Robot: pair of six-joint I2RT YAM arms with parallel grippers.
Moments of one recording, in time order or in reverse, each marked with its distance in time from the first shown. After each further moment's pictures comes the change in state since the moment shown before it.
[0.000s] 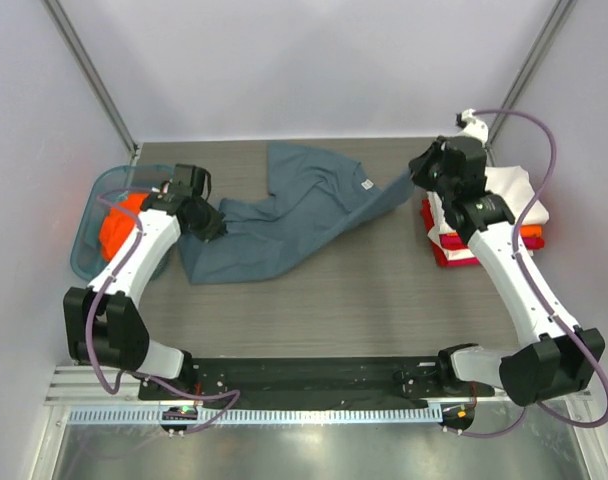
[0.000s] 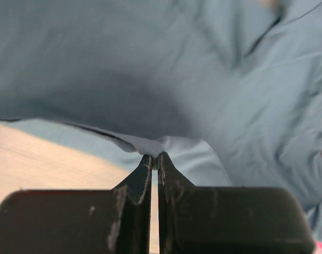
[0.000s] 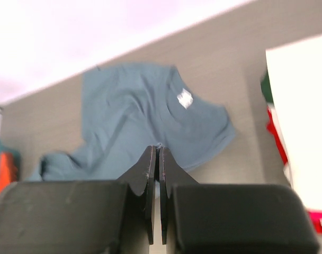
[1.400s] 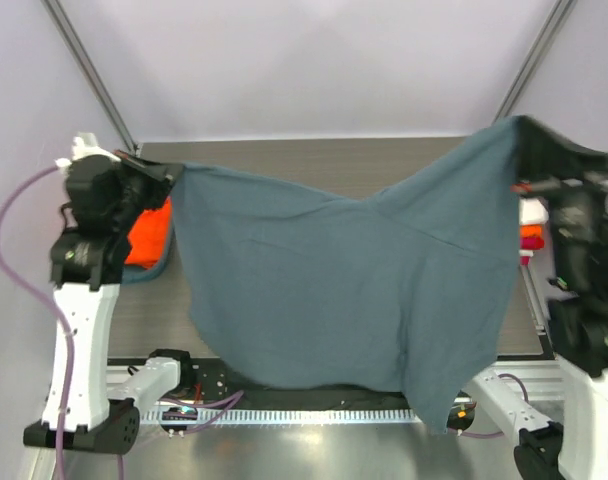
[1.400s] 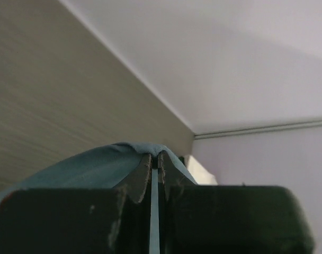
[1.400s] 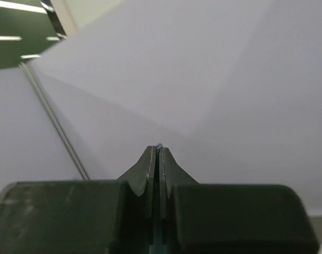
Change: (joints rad) left arm 0.118 -0.412 0.418 0.060 0.086 0.002; right arm 0.000 -0.457 0.420 0.099 -0.077 -0.121
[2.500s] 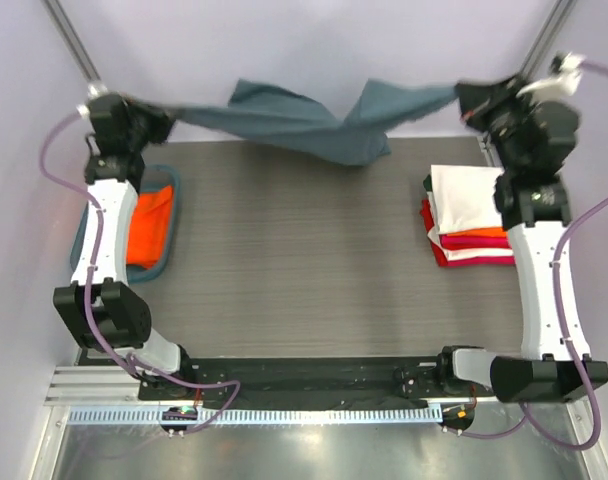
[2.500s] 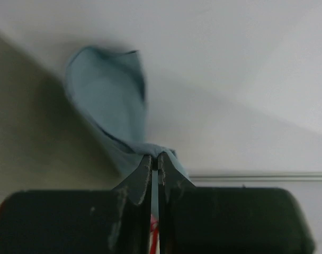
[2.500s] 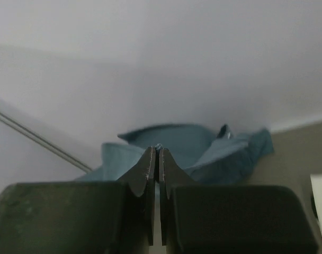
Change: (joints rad) left arm 0.185 0.561 0.142 0.468 0.181 -0.100; right arm -0.238 0.496 0.030 0.095 -0.221 0.235
